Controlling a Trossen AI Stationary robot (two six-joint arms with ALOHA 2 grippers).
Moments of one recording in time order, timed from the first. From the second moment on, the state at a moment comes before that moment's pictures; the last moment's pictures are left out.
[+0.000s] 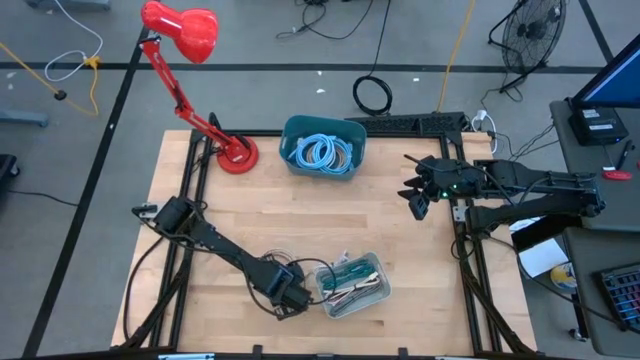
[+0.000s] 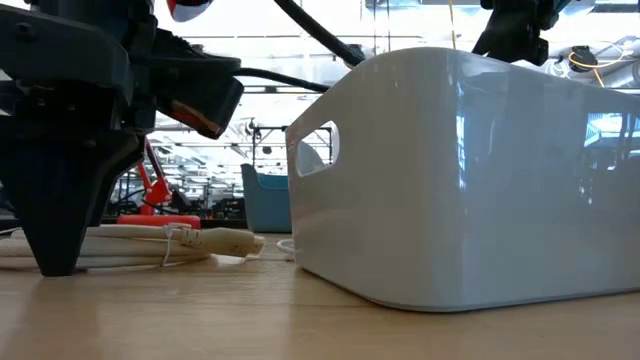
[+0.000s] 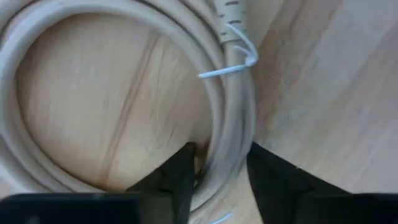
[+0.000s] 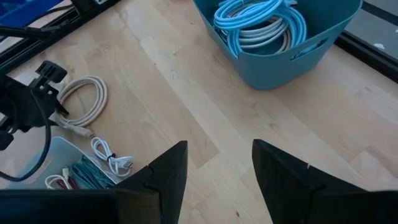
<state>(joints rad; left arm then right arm) -0.50 2.06 1.39 -0.94 0.04 -0.96 -0.03 0.86 0.98 -0.86 0.23 0.55</state>
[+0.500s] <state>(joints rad) -0.36 1.85 1.38 -1.16 -0.21 -1.15 -0.03 0.83 0.98 -0.86 0.20 0.55</state>
